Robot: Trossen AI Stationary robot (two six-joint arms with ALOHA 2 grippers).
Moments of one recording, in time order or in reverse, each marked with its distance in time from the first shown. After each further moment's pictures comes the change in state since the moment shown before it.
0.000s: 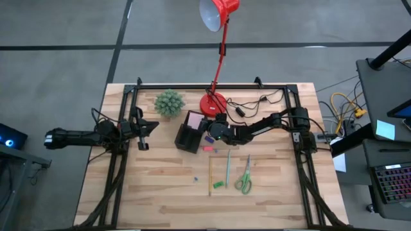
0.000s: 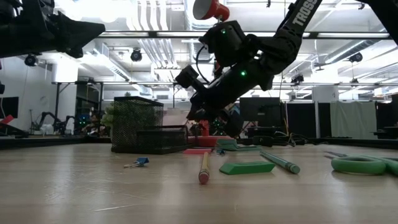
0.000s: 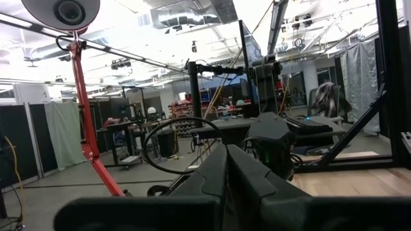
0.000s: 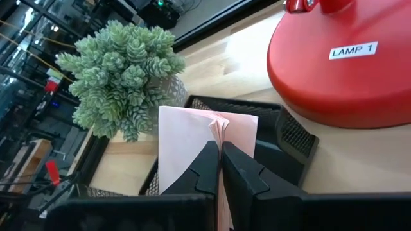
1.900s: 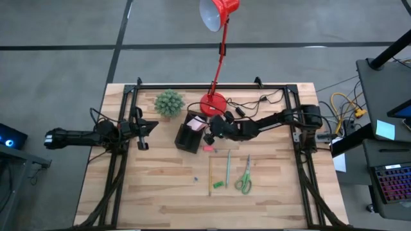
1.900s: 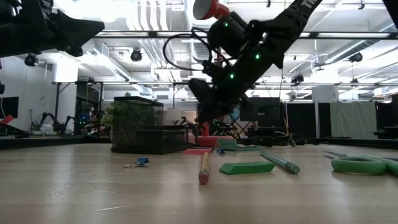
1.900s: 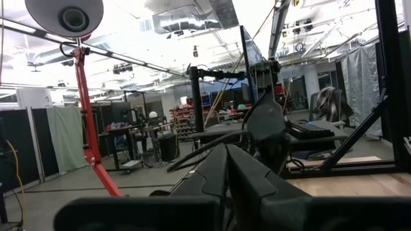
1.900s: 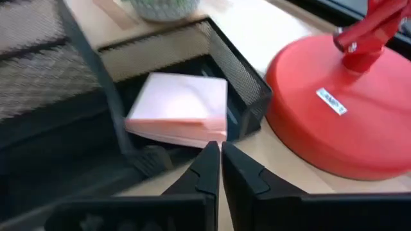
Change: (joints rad) left arm 0.000 -0.002 0.000 0.020 -0.001 0.007; right arm -0.018 -0.142 -0.001 -0.394 -0.196 -0.725
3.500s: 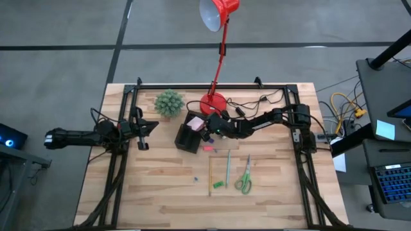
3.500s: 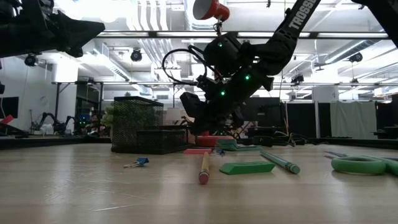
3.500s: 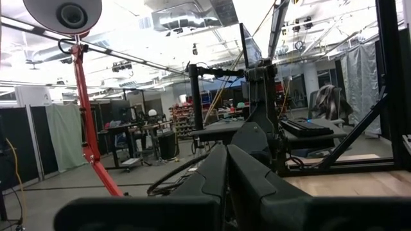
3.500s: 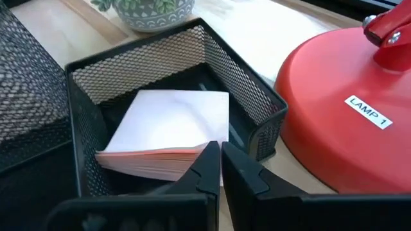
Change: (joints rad) left arm 0.000 0.002 0.000 -0.008 0.000 -0.004; right arm -0.061 0.121 0.001 0.218 -0.052 -0.003
